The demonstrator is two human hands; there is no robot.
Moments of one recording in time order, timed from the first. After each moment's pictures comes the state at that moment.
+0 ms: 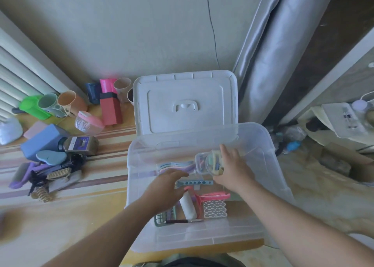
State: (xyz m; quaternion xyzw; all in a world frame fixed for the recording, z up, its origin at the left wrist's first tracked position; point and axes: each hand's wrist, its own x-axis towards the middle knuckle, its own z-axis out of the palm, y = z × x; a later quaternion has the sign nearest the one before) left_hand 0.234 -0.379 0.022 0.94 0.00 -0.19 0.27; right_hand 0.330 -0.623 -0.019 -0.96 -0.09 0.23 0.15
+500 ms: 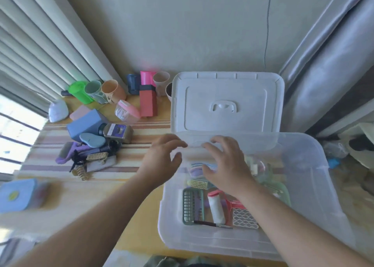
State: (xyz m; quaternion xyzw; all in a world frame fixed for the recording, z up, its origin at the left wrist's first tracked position) left_hand 0.246 -0.271 0.065 0.95 0.07 0.04 0.29; right_hand 0.314 -0.495 0.030 -0.90 -0.32 0.00 0.29
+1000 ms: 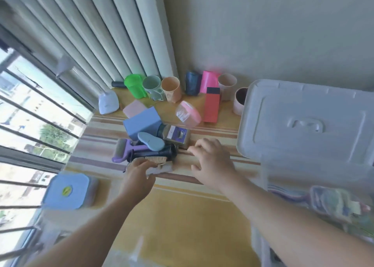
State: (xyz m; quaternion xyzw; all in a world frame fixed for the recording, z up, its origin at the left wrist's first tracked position) left_hand 0.125 0.020 -0.023 0.92 0.31 -0.03 0.23; right_hand 0.283 -0.200 0.022 -0.89 -0.41 0.12 0.18
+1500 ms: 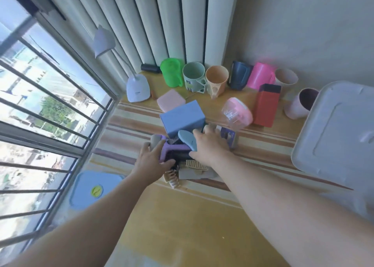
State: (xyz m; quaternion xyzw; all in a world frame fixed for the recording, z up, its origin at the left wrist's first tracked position) left_hand 0.130 0.167 -0.060 0.87 0.38 -0.17 0.28; right_hand 0.290 0.018 -0.030 -0.90 -0.34 0.27 0.02
